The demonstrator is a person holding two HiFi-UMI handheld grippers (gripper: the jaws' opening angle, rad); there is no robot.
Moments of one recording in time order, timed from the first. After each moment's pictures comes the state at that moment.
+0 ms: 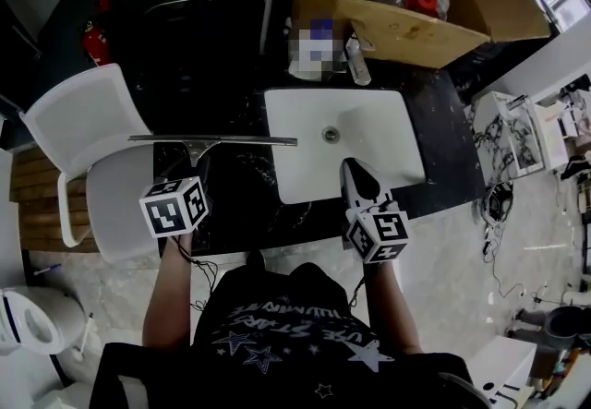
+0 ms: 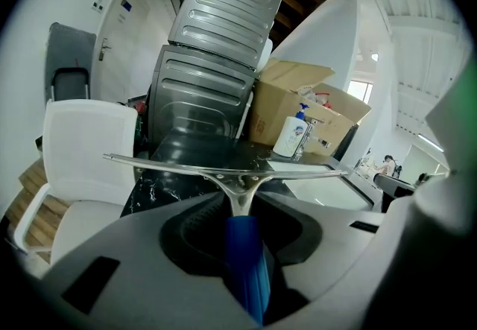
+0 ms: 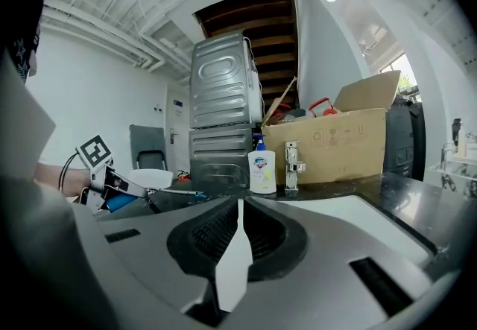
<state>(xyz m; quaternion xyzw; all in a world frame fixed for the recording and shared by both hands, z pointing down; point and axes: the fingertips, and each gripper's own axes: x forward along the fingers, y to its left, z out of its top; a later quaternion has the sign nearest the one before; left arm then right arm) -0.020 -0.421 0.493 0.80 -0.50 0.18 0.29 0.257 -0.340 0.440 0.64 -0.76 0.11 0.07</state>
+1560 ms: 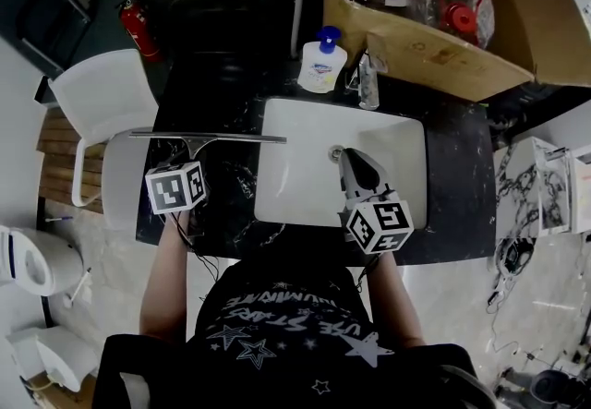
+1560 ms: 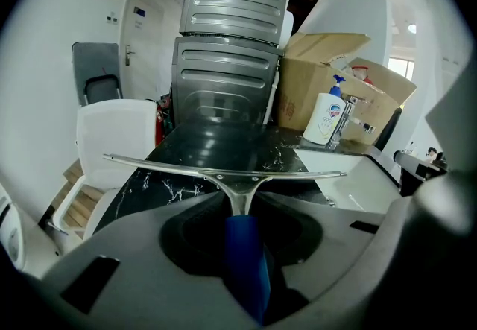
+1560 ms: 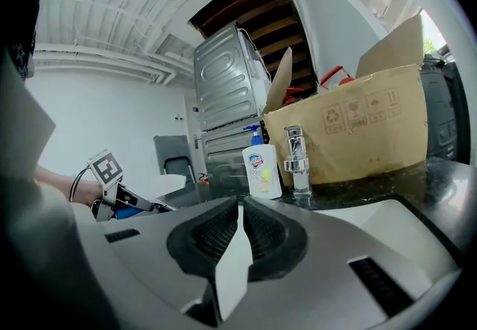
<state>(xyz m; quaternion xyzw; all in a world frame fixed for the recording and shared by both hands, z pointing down) 0.018 -0.445 0.529 0.70 -0.60 0.25 0.31 0.326 -0.427 0.463 0.53 -0.83 0.14 0.04</state>
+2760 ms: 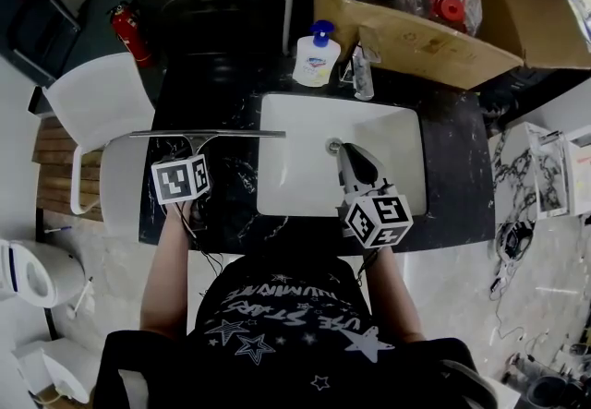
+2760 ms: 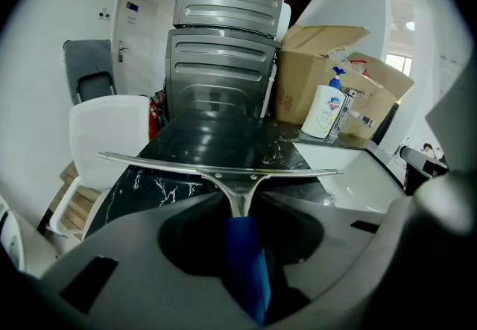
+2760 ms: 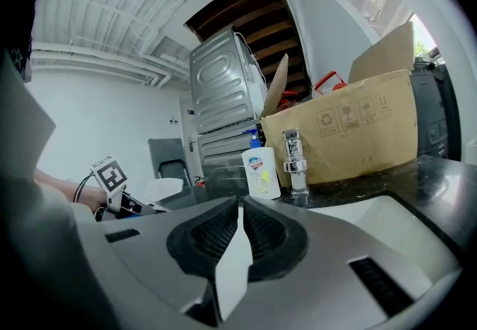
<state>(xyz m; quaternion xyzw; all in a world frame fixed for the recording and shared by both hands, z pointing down) 0.020 -0.449 0.541 0.70 -0.57 0.27 0.32 0.320 -0.414 0.458 0.55 -0.82 0.15 0.03</state>
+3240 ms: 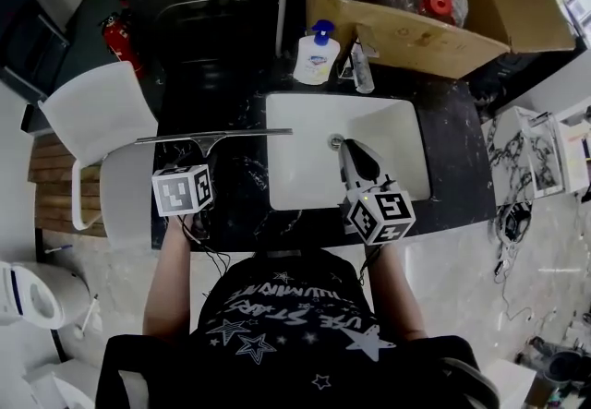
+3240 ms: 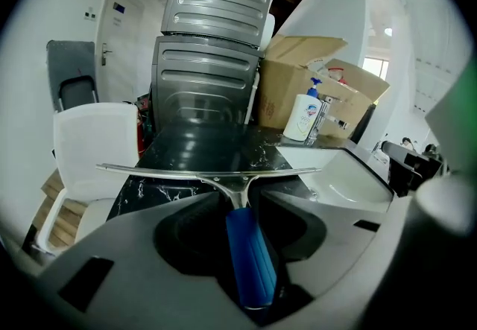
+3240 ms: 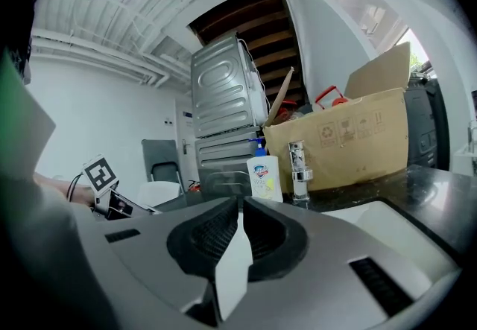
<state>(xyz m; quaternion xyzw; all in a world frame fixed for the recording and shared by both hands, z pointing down) 0.014 -0.431 0.507 0.76 -0.53 0.25 0.30 0.294 -0.393 0.436 0.58 -0.80 0.13 0.03</state>
